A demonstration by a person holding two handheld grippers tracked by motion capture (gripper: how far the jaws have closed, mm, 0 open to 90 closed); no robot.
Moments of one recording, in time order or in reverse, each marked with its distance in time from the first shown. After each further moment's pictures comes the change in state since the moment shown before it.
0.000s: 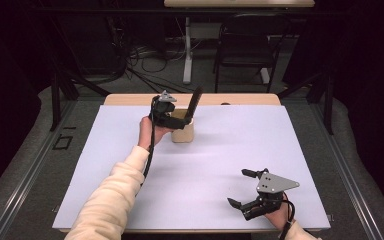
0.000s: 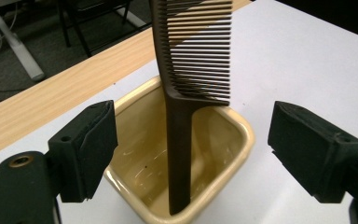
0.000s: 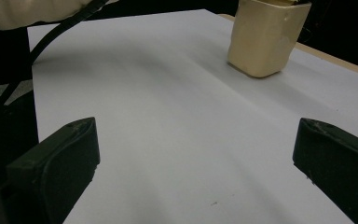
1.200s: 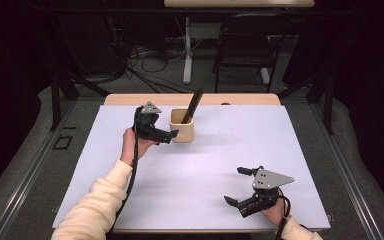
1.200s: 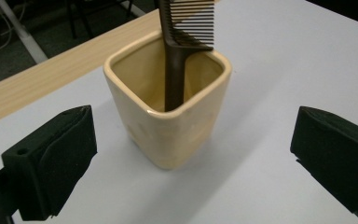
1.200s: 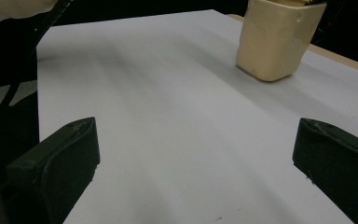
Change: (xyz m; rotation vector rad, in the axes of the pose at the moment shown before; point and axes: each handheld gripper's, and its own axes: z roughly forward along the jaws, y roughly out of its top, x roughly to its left) left arm -0.009 -0.035 -0.051 0.018 0.021 -0.003; right arm -0.004 0.004 0.012 0.000 0.039 0.000
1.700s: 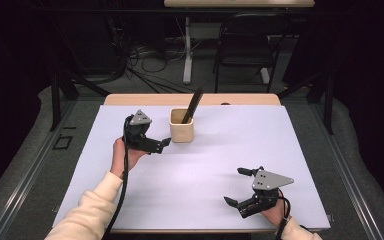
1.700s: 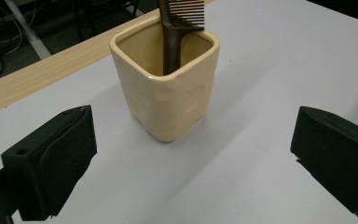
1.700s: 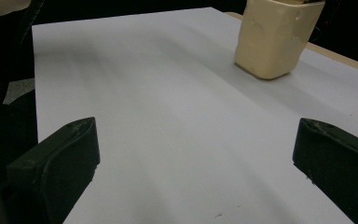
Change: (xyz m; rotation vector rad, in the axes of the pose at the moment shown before) left arm -0.009 -0.026 -0.031 -0.034 0.018 0.009; right arm 0.002 -0.001 -0.001 0.013 -0.011 -0.004
